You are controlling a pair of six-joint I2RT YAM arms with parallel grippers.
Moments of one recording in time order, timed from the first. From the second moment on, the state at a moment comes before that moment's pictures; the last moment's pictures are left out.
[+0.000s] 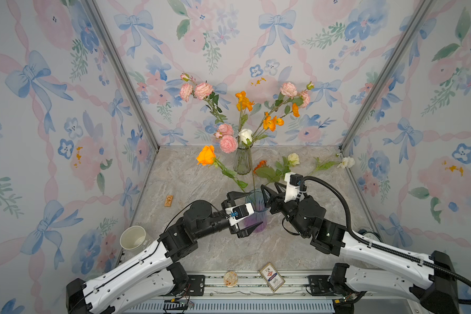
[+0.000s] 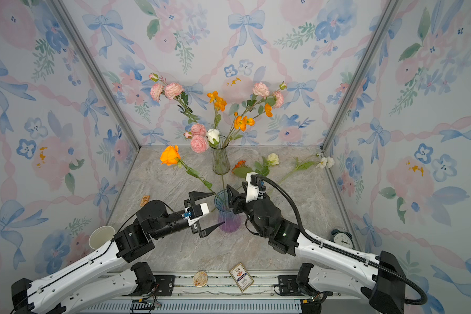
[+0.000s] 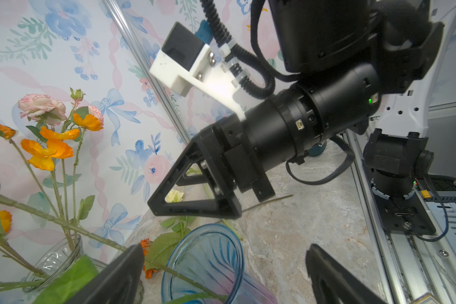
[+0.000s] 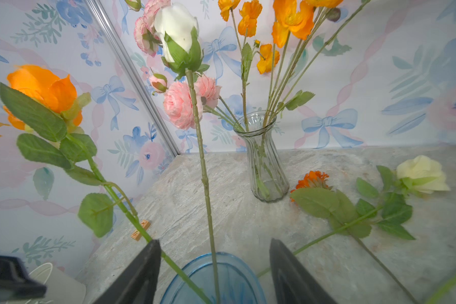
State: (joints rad) left arm -0.90 0.81 0.72 -0.01 0.22 0.42; right arm 1.03 1.02 0.75 0.18 0.53 0.39
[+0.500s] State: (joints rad) left arm -1.00 0.95 0.72 0.02 -0.02 0.37; right arm 0.38 0.99 0.76 -0.27 0.33 0.55
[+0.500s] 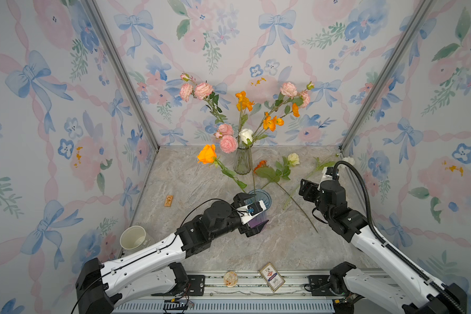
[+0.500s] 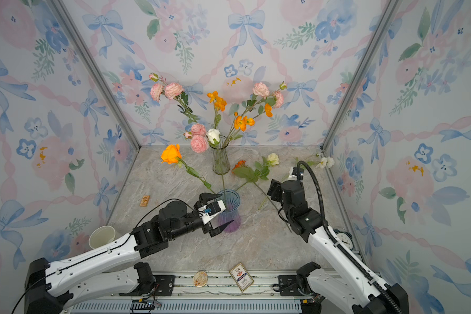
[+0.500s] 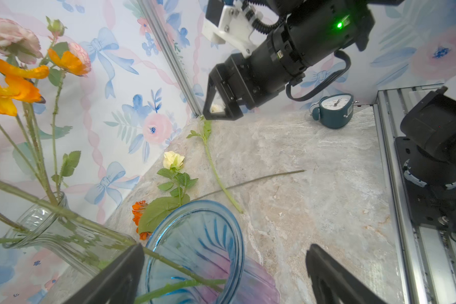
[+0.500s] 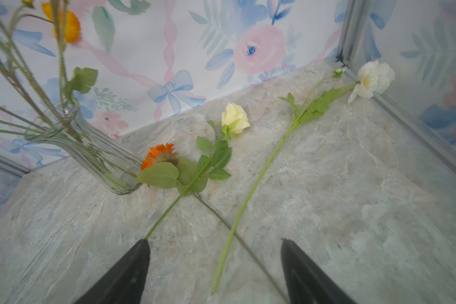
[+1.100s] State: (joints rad) left arm -1.00 0.87 0.68 0.08 -0.04 0.38; right arm -0.03 1.87 1.16 -0.20 -0.18 0.73
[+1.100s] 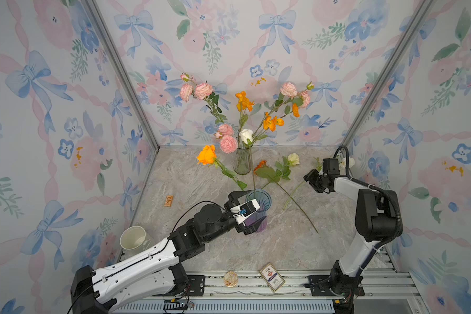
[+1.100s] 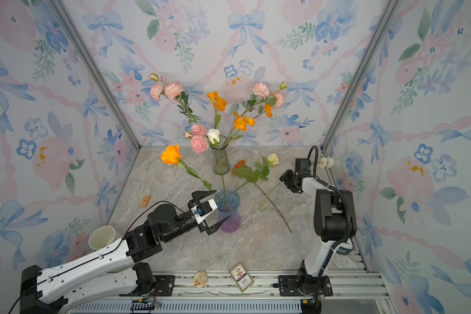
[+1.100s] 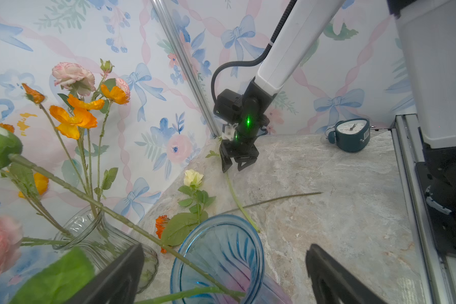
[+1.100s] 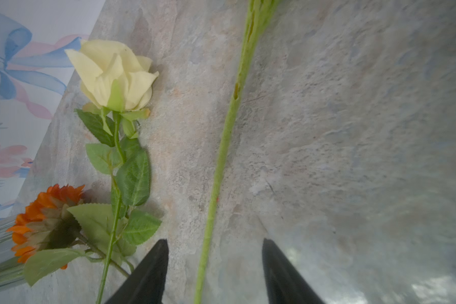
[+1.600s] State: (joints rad) left arm -1.00 0.86 0.66 0.08 -0.01 0.39; right arm -0.07 2.04 1.30 -0.16 -0.18 0.82
